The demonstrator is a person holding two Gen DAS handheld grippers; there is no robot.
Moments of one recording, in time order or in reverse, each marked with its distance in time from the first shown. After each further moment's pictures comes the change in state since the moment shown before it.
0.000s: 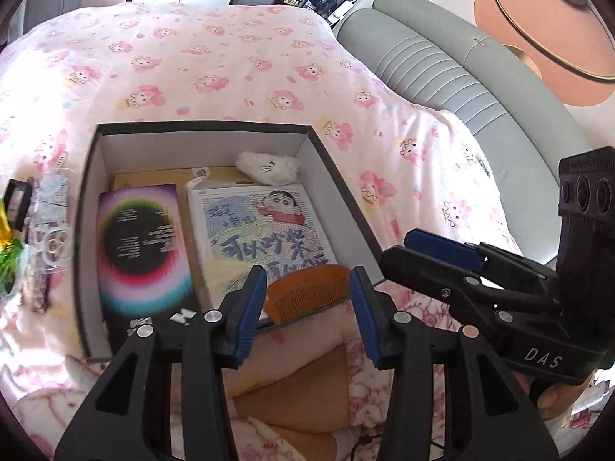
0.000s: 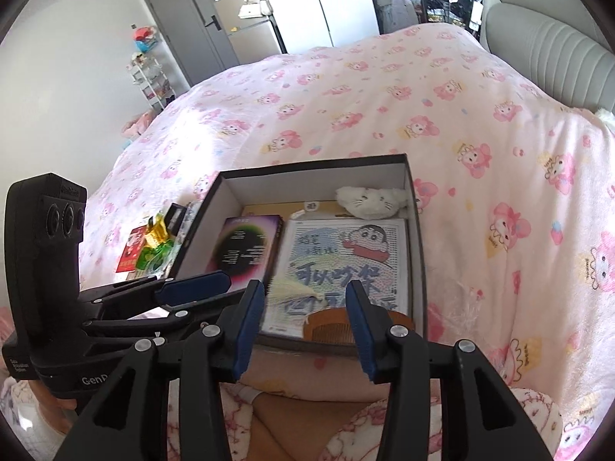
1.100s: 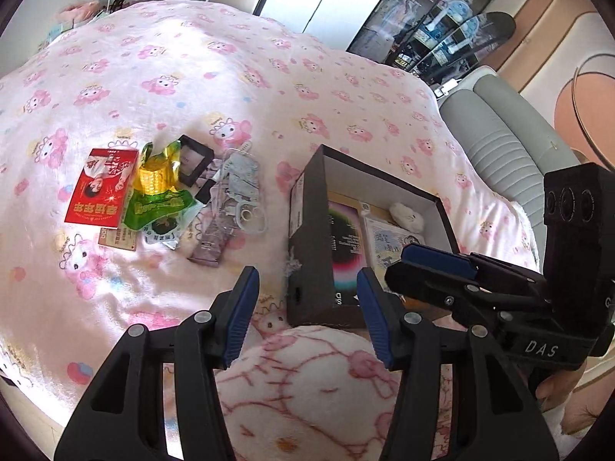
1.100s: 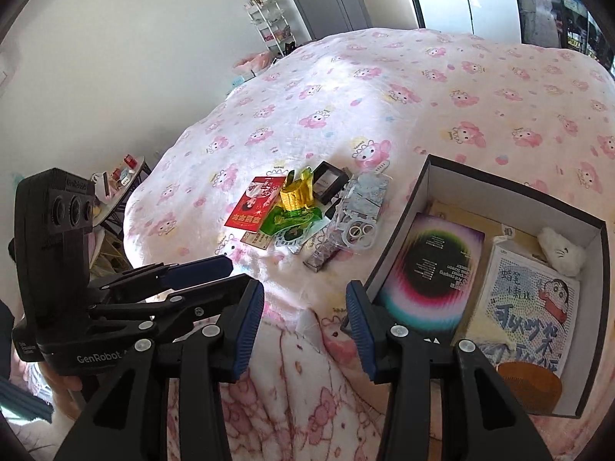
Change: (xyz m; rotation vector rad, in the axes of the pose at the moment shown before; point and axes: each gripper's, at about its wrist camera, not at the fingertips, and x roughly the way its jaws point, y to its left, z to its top) left arm -0.123 0.164 -0.051 -0.325 -0.173 0.181; right arm 0.073 0.180 0.011 -0.275 0.159 0.323
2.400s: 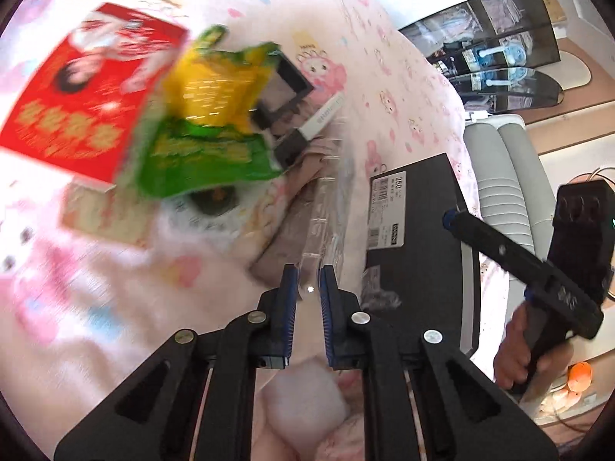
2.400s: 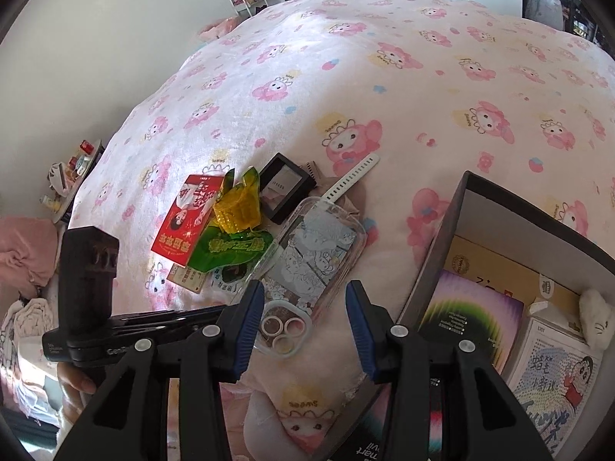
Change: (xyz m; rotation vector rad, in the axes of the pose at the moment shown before) left arm 0.111 0.161 0.001 -0.320 0.176 -0.180; right arm 0.137 -0.026 0.069 0.011 0.147 -0.091
